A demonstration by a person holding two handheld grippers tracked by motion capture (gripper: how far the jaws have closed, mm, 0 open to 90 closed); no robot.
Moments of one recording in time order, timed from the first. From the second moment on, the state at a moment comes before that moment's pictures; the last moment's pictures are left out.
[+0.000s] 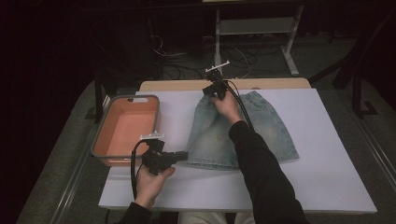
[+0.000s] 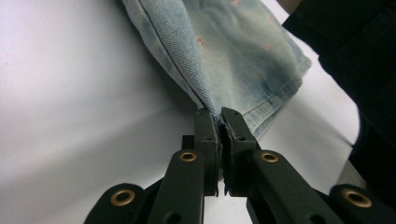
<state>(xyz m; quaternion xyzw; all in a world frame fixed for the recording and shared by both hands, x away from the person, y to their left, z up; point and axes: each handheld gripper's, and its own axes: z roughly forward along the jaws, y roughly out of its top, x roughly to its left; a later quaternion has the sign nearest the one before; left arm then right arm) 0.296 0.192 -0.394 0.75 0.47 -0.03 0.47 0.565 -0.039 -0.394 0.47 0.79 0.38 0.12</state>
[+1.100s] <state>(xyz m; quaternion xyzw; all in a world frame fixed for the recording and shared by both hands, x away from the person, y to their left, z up) 0.277 0.239 -0.331 0.74 0.44 0.01 0.50 0.555 -0.010 -0.348 0.46 0.77 0.43 0.09</state>
